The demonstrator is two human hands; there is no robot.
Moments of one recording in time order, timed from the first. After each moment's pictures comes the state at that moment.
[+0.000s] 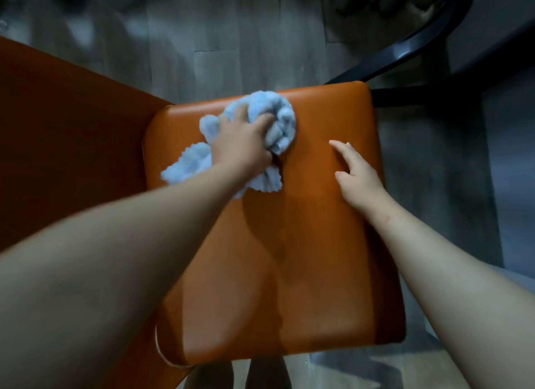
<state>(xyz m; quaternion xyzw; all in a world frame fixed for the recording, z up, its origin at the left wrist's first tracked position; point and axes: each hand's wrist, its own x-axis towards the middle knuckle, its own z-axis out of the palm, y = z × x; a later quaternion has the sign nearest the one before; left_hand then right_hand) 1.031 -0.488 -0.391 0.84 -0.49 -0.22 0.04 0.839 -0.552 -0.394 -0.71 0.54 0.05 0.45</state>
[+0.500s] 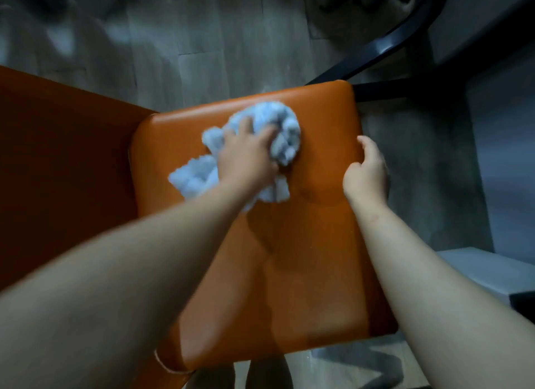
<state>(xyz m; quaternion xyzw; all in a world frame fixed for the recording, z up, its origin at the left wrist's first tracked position) 1.003 -0.494 -0.399 0.83 -0.50 -0.22 0.03 0.835 -0.550 -0.392 -0.59 0.72 -0.10 0.35</state>
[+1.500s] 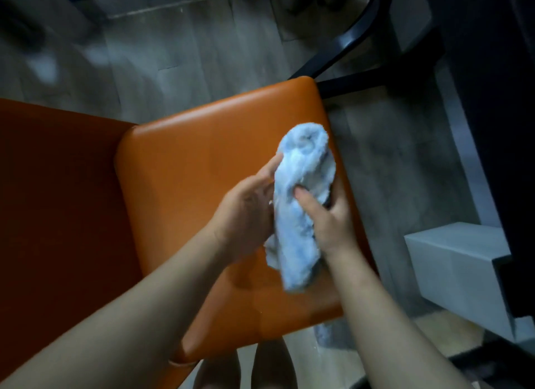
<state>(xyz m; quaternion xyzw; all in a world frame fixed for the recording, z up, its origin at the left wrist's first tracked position) 0.943 -0.437 -0.315 0.41 -0.04 -0.77 0.49 0.823 -0.463 -0.337 -0.43 0.60 -0.31 0.60</state>
